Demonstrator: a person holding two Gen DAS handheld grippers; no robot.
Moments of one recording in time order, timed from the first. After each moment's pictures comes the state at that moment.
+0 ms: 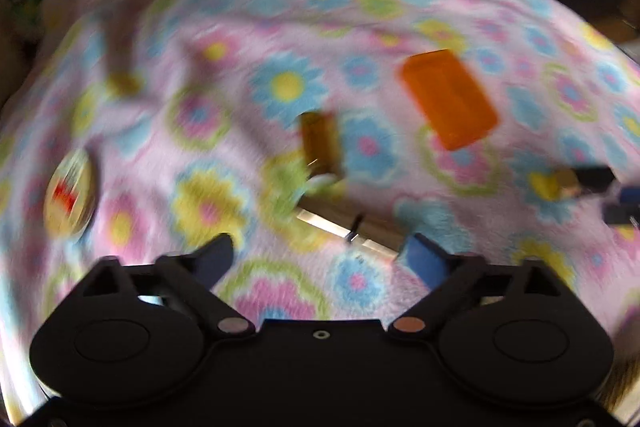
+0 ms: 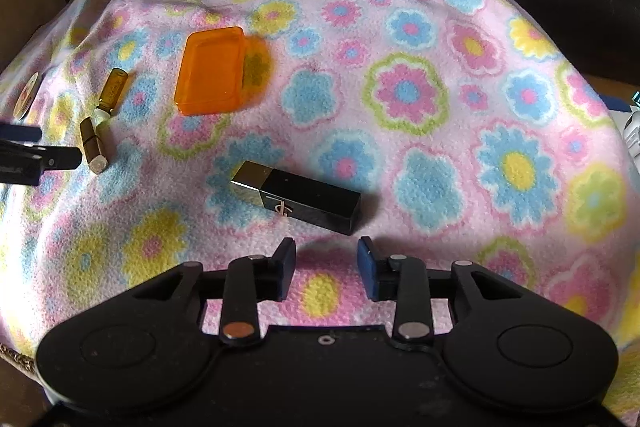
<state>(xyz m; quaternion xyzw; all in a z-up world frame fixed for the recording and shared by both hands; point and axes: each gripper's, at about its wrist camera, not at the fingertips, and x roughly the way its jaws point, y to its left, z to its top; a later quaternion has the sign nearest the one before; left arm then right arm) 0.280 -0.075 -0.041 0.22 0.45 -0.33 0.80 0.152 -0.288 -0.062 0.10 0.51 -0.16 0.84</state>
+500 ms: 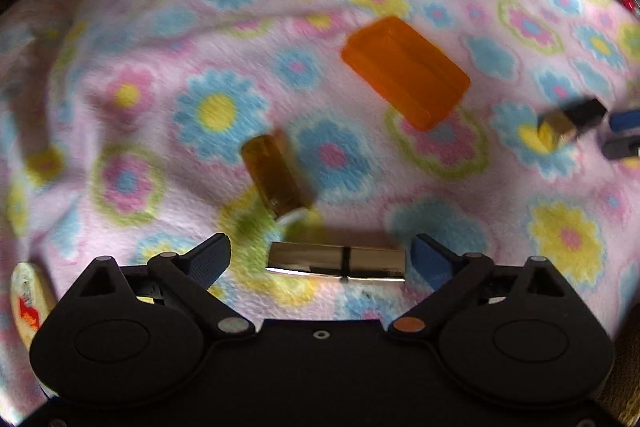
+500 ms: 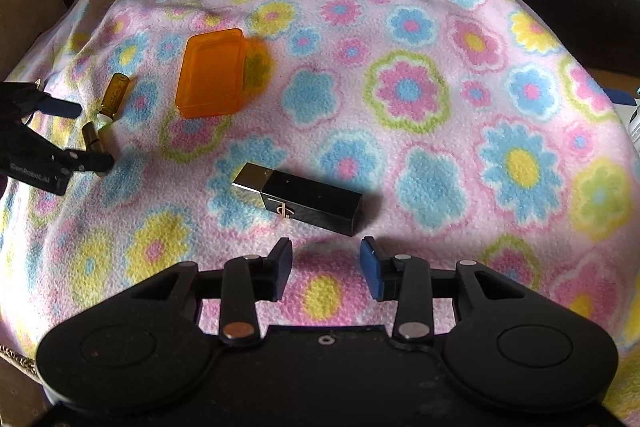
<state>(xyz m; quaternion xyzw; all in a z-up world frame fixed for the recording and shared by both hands) 0.306 -0.103 -0.069 0.31 0.44 -0.42 0.73 0.152 -0.291 -0.063 0.12 0.51 -0.15 0.84</state>
